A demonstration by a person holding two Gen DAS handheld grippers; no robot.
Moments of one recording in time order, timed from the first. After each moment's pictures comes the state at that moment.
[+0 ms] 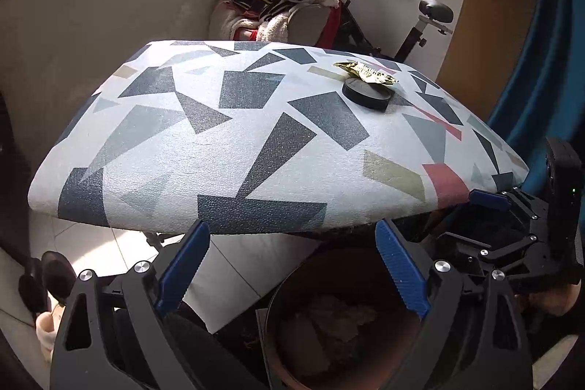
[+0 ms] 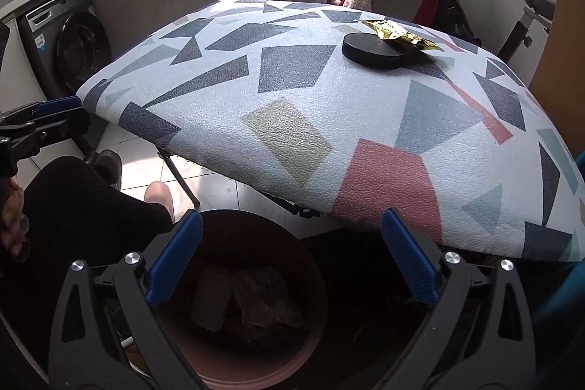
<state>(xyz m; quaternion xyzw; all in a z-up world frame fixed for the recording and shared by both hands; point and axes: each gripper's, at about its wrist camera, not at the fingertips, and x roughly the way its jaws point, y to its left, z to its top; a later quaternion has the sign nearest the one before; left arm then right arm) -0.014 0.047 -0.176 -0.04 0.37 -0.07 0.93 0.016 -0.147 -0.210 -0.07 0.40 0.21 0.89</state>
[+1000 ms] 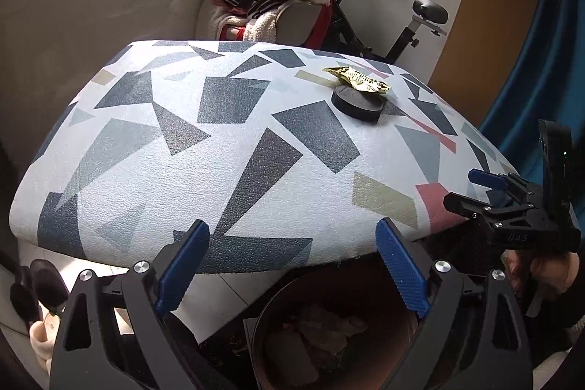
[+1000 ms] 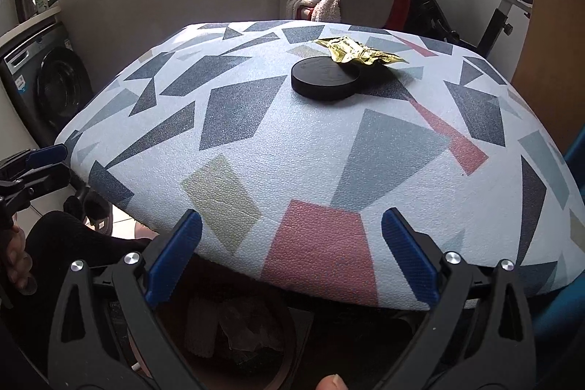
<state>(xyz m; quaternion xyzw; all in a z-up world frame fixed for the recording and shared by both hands) 0.029 0.042 -0.165 -0.06 0.37 -0.10 0.92 0.081 -0.187 -0.180 -0.03 0.39 0.17 0.90</state>
